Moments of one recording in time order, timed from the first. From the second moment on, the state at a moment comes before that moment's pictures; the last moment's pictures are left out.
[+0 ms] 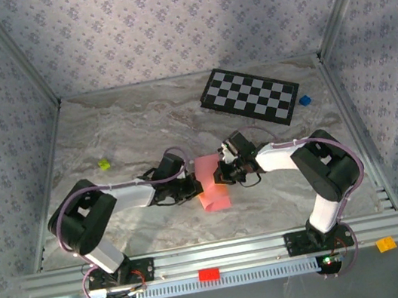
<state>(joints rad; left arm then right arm) -0.75 1.61 0.66 0.01 0.39 -0.99 0.61 1.72 0.77 -0.10 -0.49 0.71</state>
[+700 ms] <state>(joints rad) -0.80 1.59 0.56 0.14 0.39 -1.04 0.61 1.71 0.77 -0.08 -0.49 0.71</state>
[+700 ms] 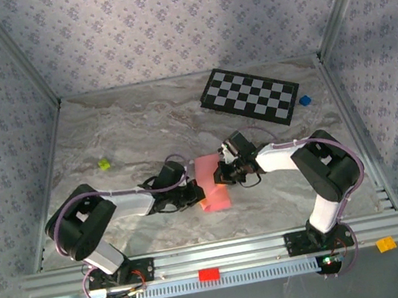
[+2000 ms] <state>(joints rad) -0.87 1.42 0.52 0.05 0.34 -1.07 0.61 1.71 0.76 -0.07 -0.49 0.72</state>
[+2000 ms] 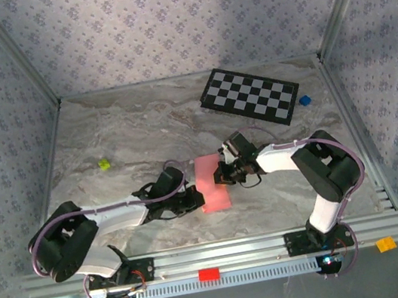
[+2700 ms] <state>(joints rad) -0.92 1.47 0.47 0.11 0.31 -1.06 0.61 1.71 0.75 -0.06 -0.49 0.72</state>
